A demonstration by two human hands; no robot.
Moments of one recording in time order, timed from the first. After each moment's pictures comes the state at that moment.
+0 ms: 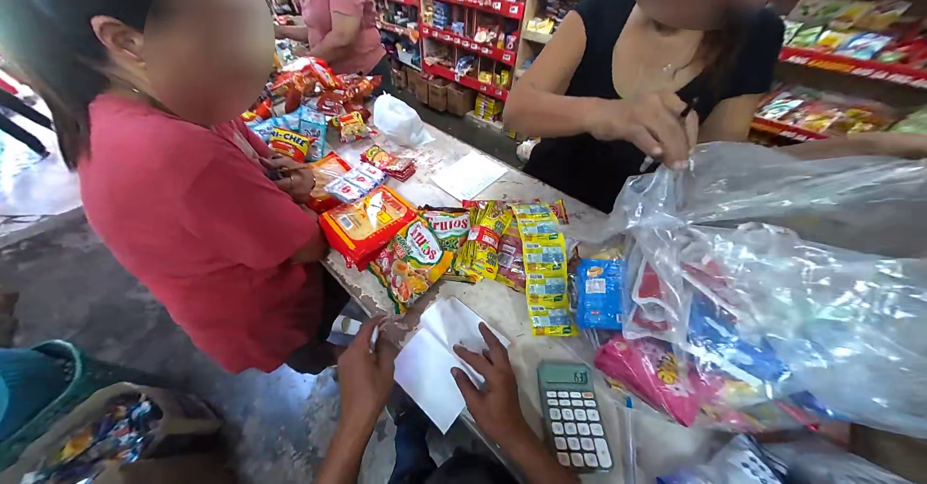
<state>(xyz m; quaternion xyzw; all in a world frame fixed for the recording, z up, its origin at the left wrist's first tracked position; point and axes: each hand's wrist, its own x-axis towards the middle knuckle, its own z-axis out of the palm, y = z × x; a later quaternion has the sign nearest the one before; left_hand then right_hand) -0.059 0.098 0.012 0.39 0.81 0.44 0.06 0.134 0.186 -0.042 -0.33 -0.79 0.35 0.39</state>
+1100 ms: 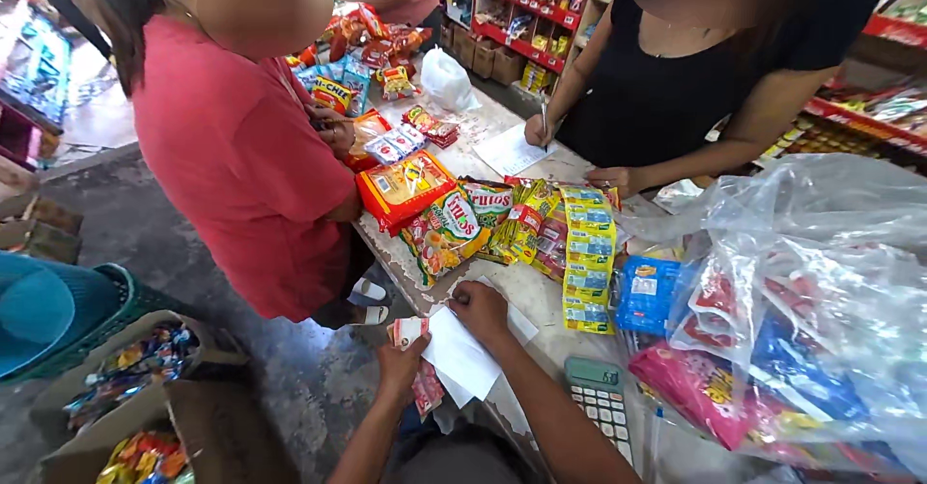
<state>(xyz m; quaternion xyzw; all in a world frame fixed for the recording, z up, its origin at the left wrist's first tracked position) -0.032 0.089 -0.047 -0.01 0.70 0.63 0.34 0.037 0.259 -0.021 -0.38 -0.86 0.33 0.03</state>
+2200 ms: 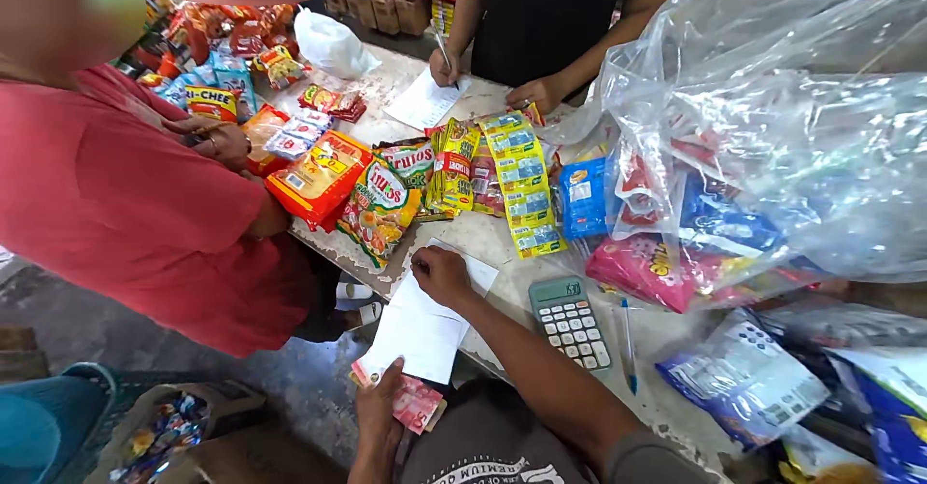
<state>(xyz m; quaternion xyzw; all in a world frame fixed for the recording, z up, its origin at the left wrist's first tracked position) 0.001 0.025 -0.052 -0.06 0.67 0.65 0.36 0.048 0.250 -0.040 -0.35 -0.83 0.35 0.26</state>
